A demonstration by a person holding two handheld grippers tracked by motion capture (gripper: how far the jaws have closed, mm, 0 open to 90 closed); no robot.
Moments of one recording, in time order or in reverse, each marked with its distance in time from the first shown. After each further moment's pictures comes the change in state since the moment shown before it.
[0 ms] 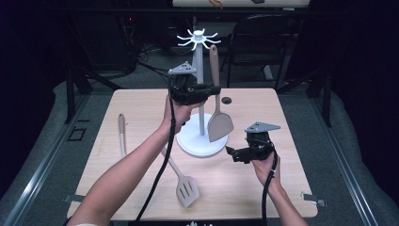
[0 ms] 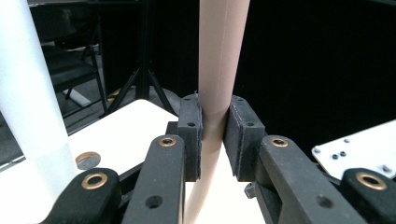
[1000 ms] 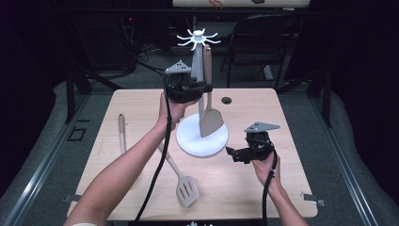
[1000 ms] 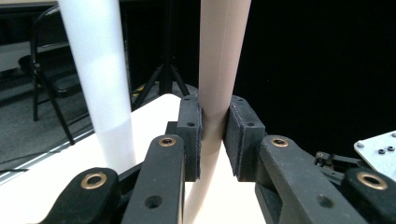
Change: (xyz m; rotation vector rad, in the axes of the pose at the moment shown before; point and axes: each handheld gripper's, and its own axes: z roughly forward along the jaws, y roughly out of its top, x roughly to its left) left arm 0.017 -0.004 -0.004 0.019 0.094 0.029; right arm -0.001 -0.001 0.003 0.020 0.003 0.007
